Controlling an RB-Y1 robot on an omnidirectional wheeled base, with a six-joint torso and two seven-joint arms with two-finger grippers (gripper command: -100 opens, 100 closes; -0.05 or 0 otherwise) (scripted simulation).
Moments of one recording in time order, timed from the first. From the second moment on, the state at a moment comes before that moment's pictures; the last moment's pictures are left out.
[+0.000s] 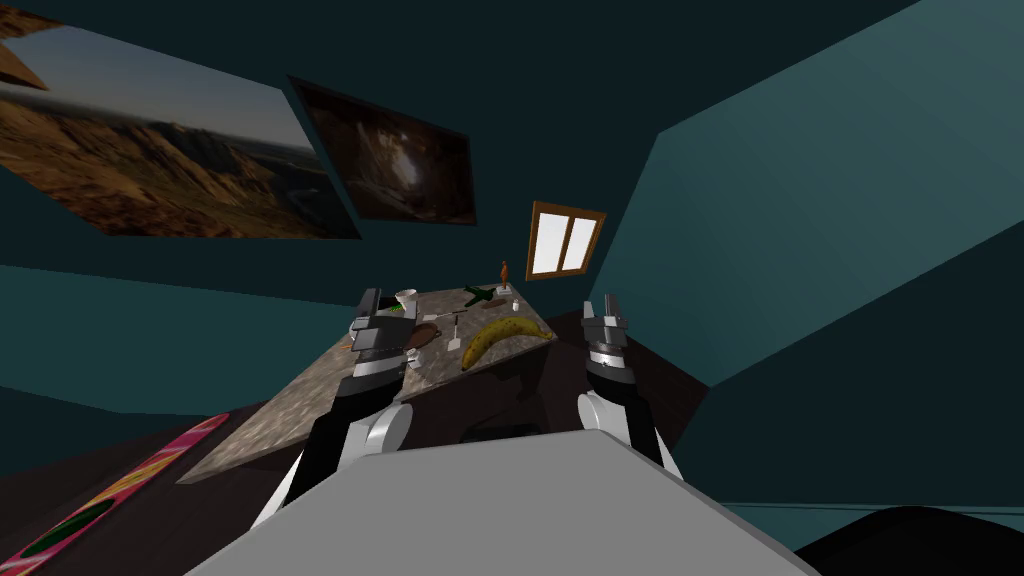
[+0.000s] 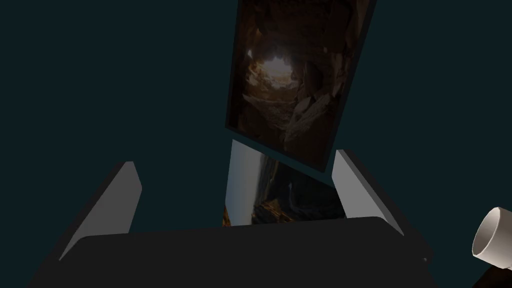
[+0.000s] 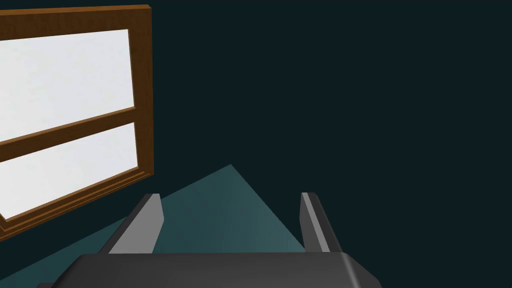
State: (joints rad) left arm 0.47 0.02 -0.02 -2.32 0.08 -0.43 0.02; right arm 0.51 0.01 0.01 -2.32 -0.12 -0.48 0.03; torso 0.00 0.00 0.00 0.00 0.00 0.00
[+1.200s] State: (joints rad) left arm 0.45 0.17 -0.01 -2.10 0.24 -0.29 0.11; right arm 0.51 0.01 0.01 -2.32 -0.12 -0.48 0.03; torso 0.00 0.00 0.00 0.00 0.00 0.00
